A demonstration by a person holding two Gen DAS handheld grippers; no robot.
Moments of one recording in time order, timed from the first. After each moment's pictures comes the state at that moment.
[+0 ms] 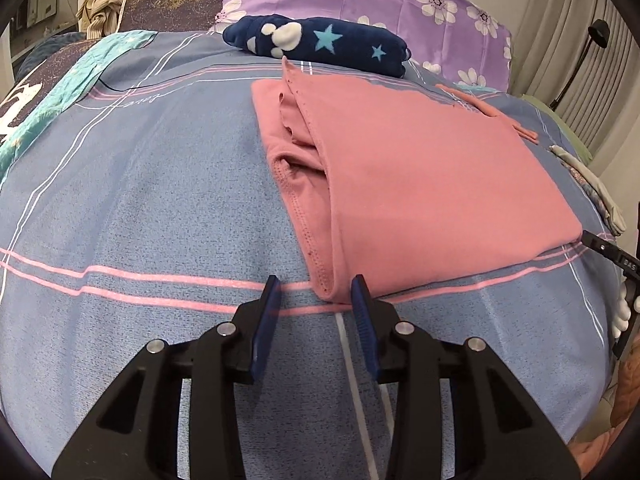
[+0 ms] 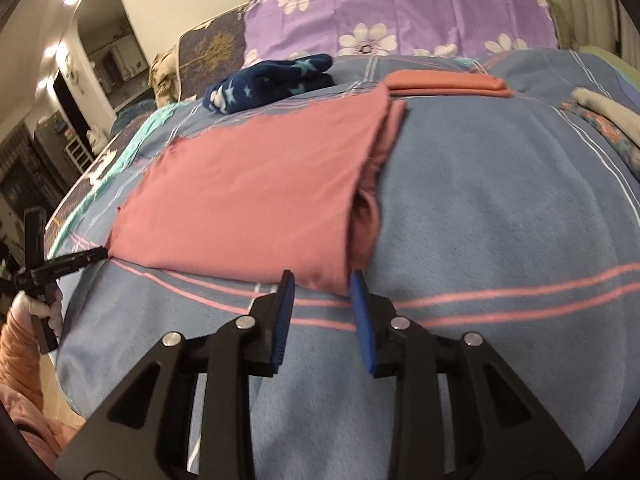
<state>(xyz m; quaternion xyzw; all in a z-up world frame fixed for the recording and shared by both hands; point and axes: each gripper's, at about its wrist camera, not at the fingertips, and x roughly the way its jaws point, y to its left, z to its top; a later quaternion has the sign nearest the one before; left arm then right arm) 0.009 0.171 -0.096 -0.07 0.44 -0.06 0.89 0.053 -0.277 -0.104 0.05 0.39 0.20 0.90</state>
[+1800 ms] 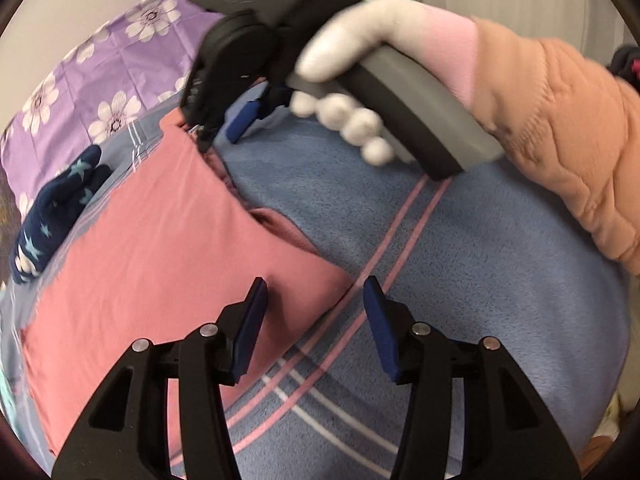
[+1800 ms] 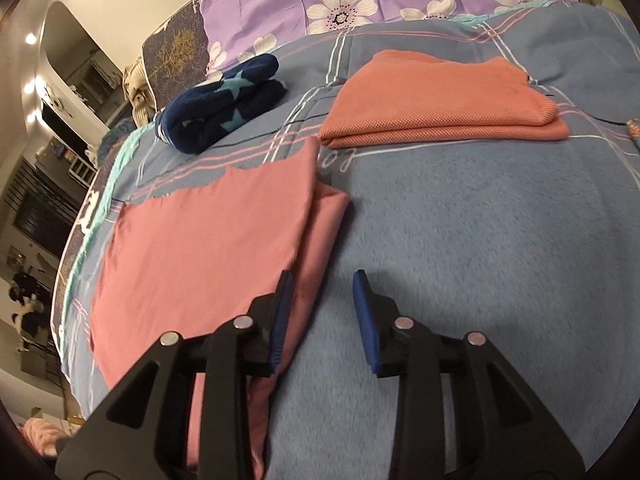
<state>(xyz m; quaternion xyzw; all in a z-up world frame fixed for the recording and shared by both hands) 0.047 -0.201 -0.082 0.26 0.39 -0.29 0.84 0.264 -0.325 -0.097 0.14 0.46 0.23 0.85</state>
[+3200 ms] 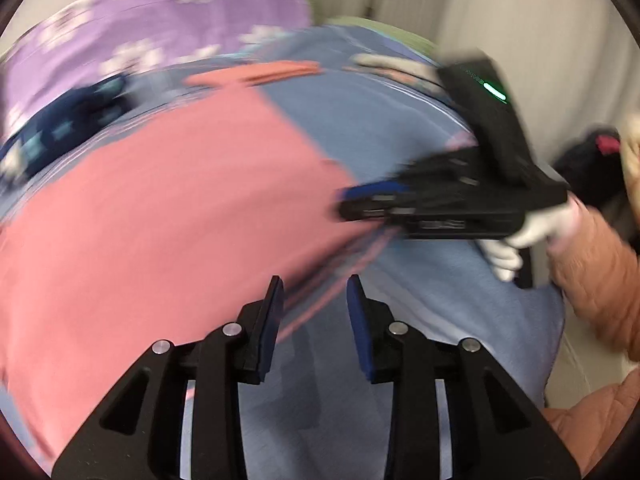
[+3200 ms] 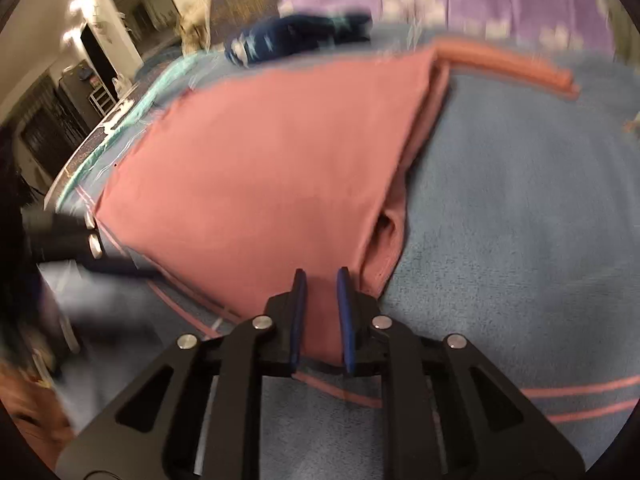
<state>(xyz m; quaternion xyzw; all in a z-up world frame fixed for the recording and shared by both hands) 0.019 -0.064 -0.060 0.08 0.42 -0.32 0.85 0.096 -0.273 -0.116 -0.01 0.42 0.26 0.87</state>
